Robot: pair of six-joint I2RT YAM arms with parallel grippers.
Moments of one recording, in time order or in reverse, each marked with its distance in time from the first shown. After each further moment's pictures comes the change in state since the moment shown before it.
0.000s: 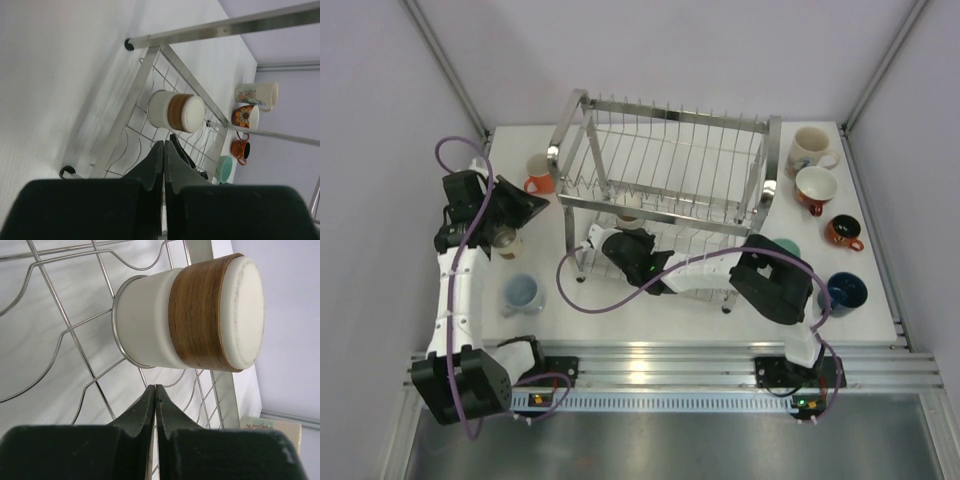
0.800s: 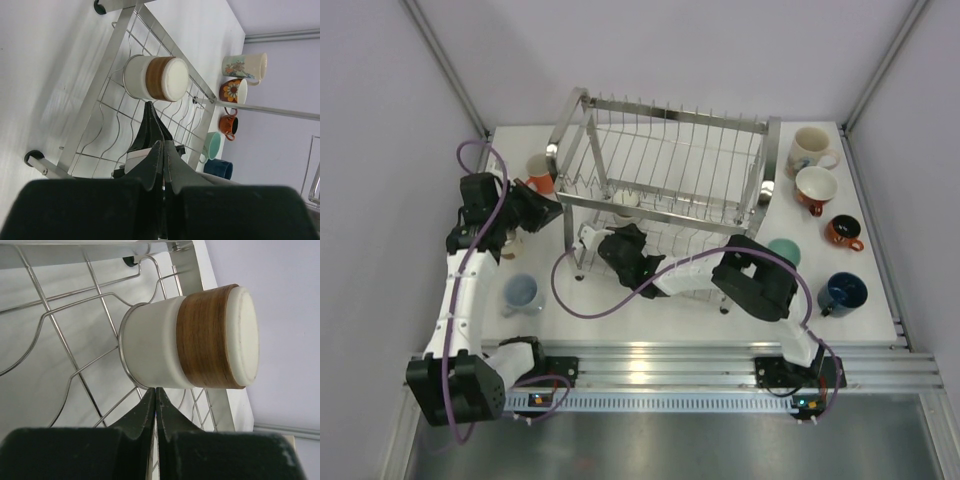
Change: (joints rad) left arm -0.123 -0.014 -0.053 0.024 0.052 -0.074; right arm 0.005 0.101 0.029 0.223 0.041 -0.109
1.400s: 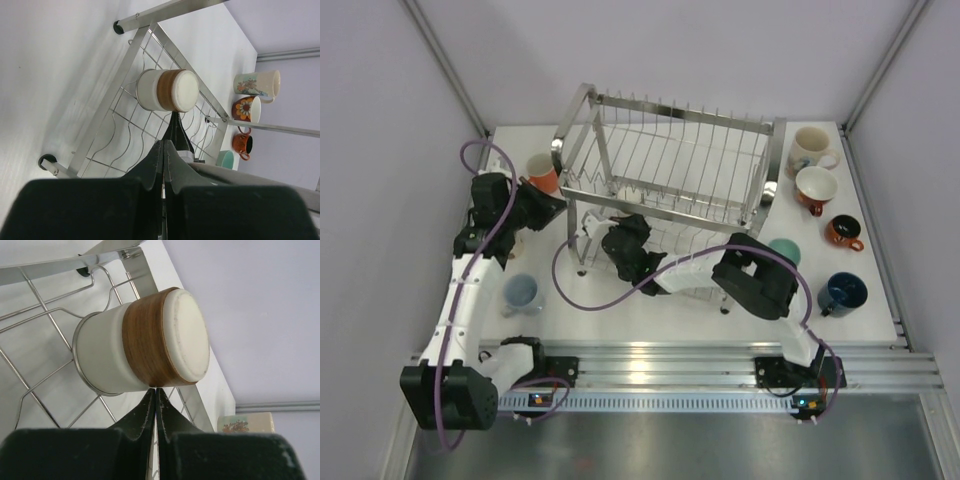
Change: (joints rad) left arm -0.110 -0.032 -0.010 0.040 -0.195 -0.023; right arm -0.017 0.003 0.000 0.141 0.126 -0.074
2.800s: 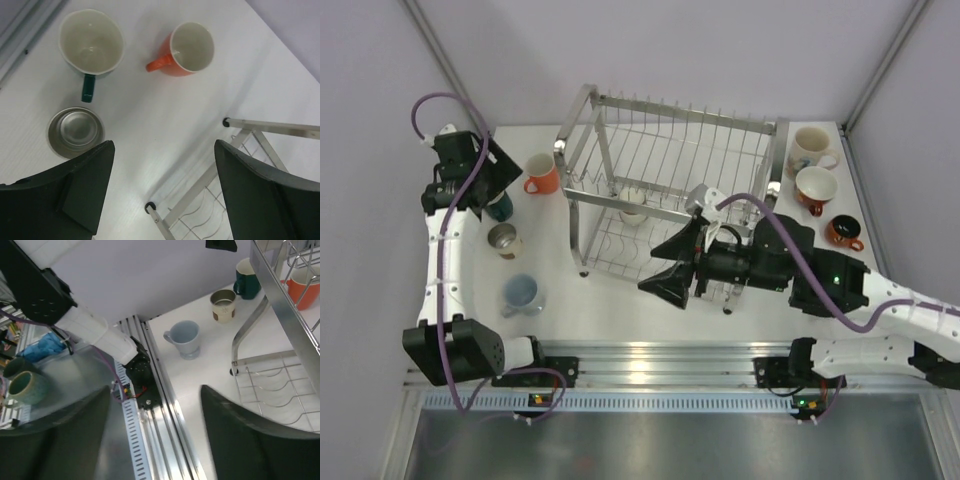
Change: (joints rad) left arm 0.182 0.240 0.412 -0.264 -0.376 0.267; right arm 0.168 -1.096 -0.004 -0.874 -0.977 1.019
